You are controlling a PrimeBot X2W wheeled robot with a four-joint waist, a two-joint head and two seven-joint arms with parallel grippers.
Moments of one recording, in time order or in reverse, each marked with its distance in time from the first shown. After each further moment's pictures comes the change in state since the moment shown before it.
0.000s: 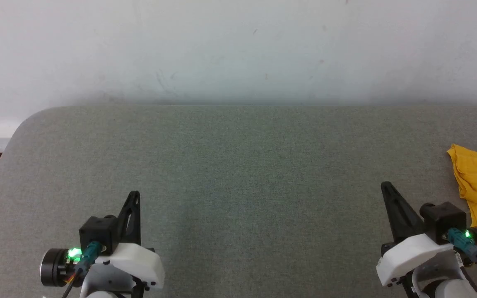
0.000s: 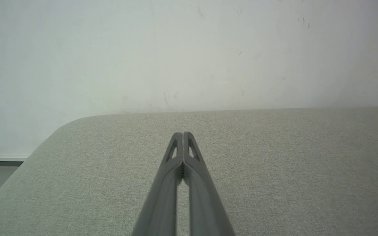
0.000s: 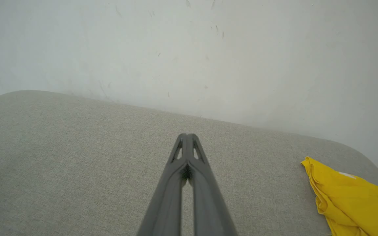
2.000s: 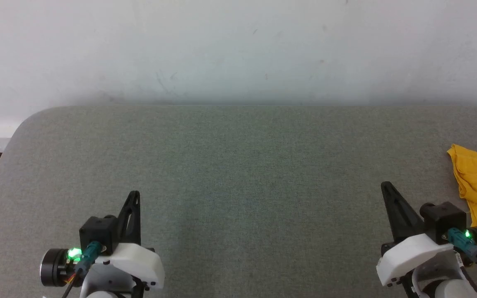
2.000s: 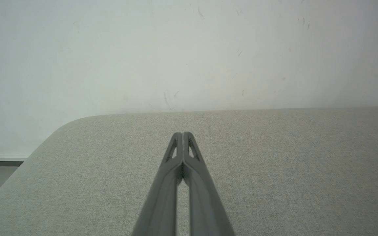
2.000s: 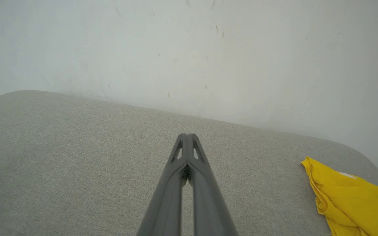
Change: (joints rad) left arm 0.000 0.000 0.000 0.000 0.000 0.000 0.000; right arm 0.000 0.000 0.000 0.000 0.000 0.000 0.000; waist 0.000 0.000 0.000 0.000
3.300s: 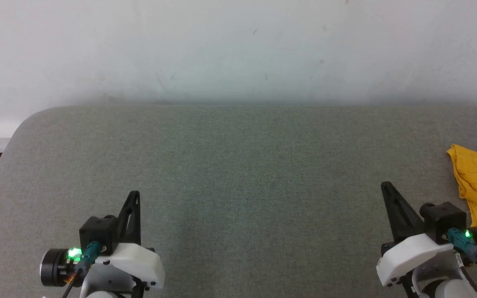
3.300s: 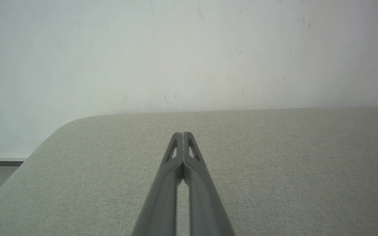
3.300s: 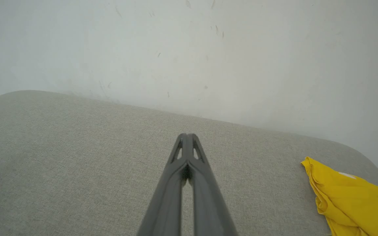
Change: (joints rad) left arm 0.000 0.000 0.000 0.000 0.000 0.000 0.000; right arm 0.000 0.000 0.000 0.000 0.000 0.000 0.000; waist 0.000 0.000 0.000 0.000
